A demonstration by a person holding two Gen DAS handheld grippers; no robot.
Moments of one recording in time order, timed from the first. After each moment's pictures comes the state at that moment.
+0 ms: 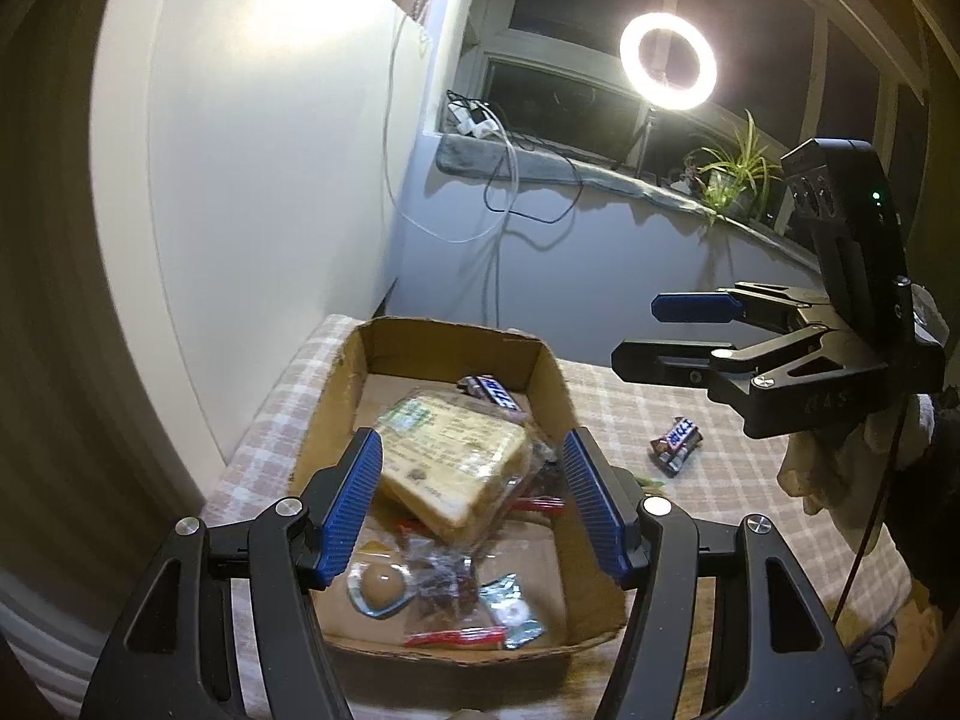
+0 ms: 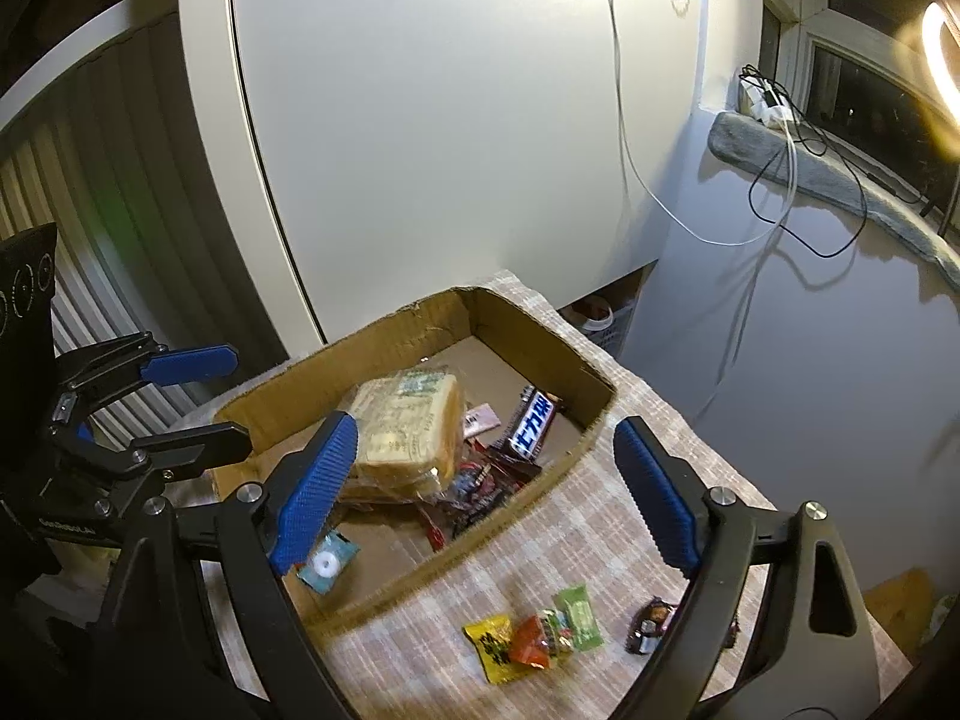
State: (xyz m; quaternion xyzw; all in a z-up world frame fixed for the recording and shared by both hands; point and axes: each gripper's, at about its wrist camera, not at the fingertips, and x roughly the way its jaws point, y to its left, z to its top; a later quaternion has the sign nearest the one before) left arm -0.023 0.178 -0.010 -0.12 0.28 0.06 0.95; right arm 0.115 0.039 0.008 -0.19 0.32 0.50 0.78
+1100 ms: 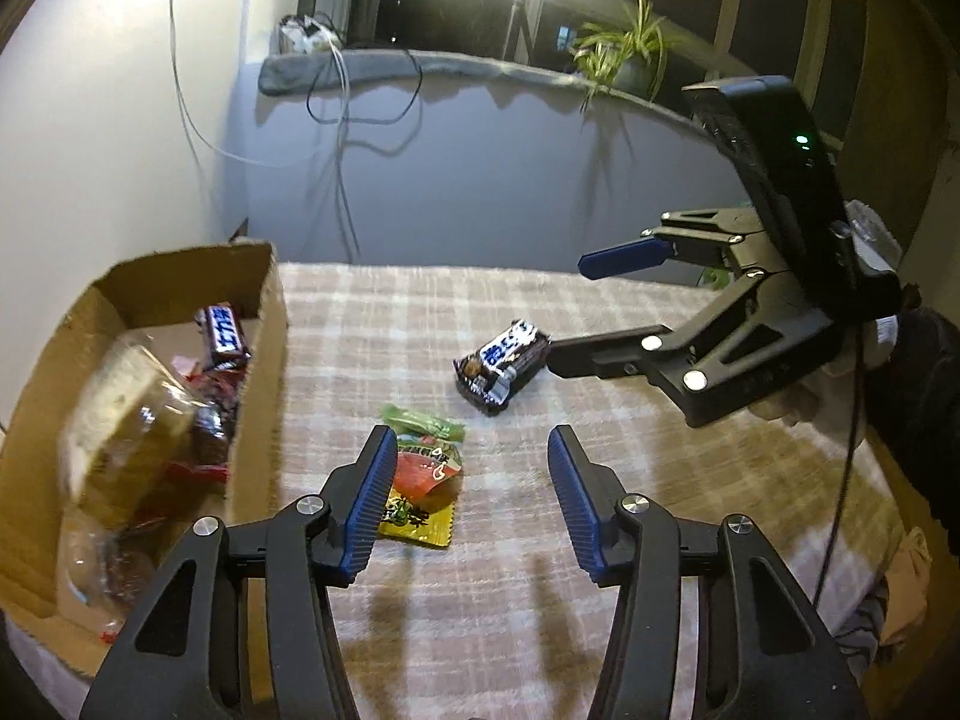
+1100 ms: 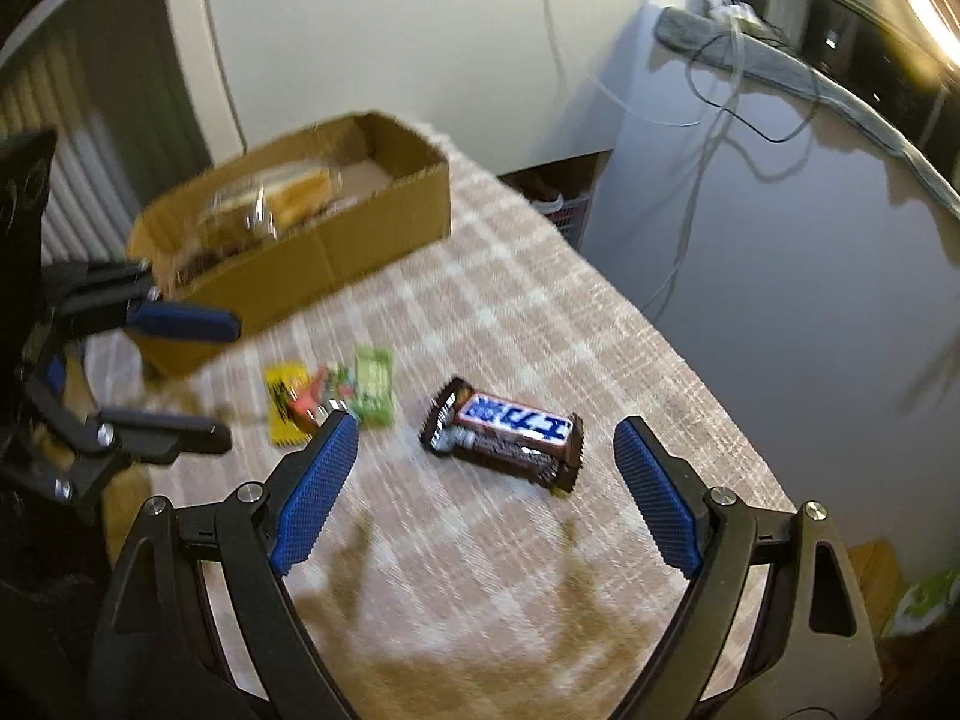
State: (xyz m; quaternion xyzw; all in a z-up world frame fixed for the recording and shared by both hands) left arm 0.056 0.035 -0.058 -0.07 0.37 -0.05 0.92; right arm 0.183 -0.087 -0.067 -0.28 0.37 0.50 0.73
